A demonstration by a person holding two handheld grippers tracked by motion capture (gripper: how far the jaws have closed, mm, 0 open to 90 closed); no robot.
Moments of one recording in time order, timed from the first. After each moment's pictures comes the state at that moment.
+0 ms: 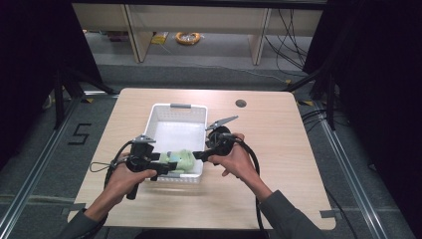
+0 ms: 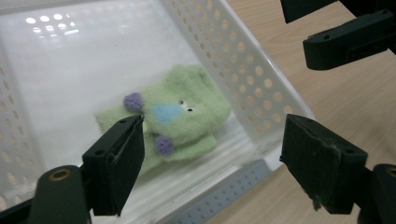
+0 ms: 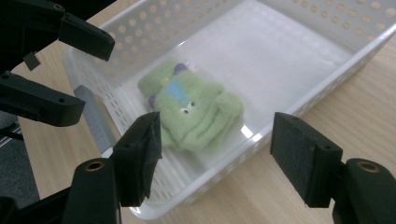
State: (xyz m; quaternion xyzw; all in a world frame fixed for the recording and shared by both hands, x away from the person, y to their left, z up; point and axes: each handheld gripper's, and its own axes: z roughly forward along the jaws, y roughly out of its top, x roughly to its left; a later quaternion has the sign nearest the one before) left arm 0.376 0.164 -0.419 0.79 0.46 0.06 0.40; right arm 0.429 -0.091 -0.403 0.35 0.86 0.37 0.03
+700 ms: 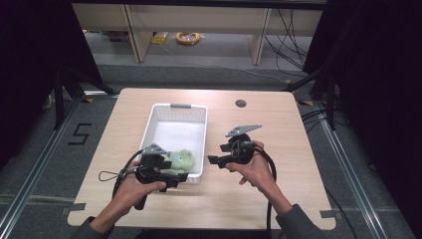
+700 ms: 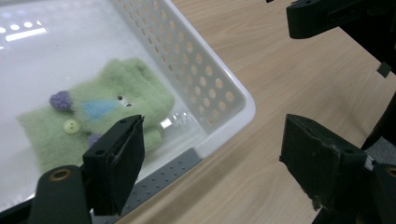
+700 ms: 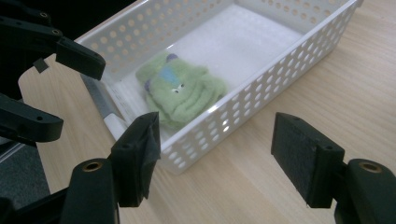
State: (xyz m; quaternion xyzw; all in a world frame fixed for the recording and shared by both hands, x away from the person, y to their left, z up) left arm 0.351 0.137 -0.422 0.80 0.42 0.05 0.42; right arm 0.405 -0.139 -0.405 0.36 0.83 0.42 0.04
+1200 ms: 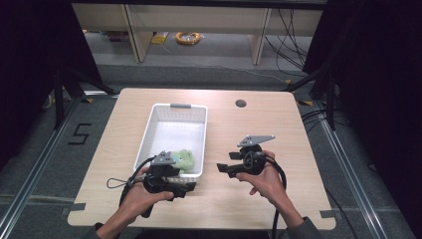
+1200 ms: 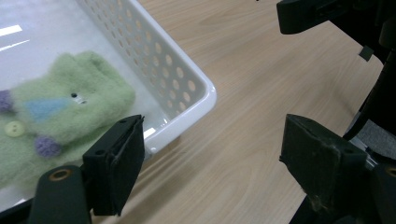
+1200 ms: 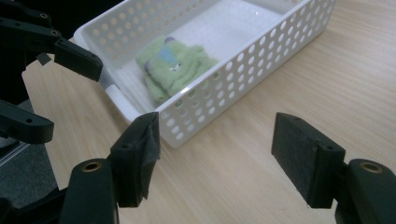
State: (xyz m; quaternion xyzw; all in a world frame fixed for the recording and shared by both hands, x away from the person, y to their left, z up) left arm 0.332 0.114 -0.429 0.81 0.40 0.05 0.43; right arm 0.382 -0.167 -0.417 0.37 0.83 0.43 0.04
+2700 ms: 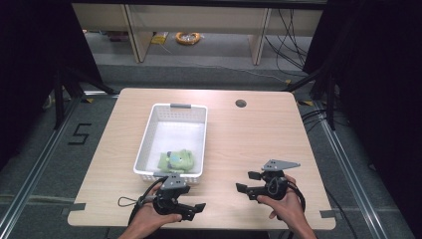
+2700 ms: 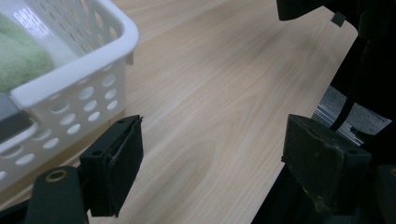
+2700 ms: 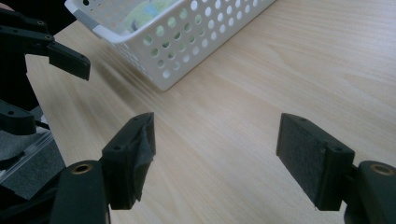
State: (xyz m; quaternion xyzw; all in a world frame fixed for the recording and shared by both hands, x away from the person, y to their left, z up) left arm 0.298 0.093 -0.469 0.82 0.35 0.03 0.45; right arm 0.338 -0.225 -0.462 0.39 0.80 0.45 0.04
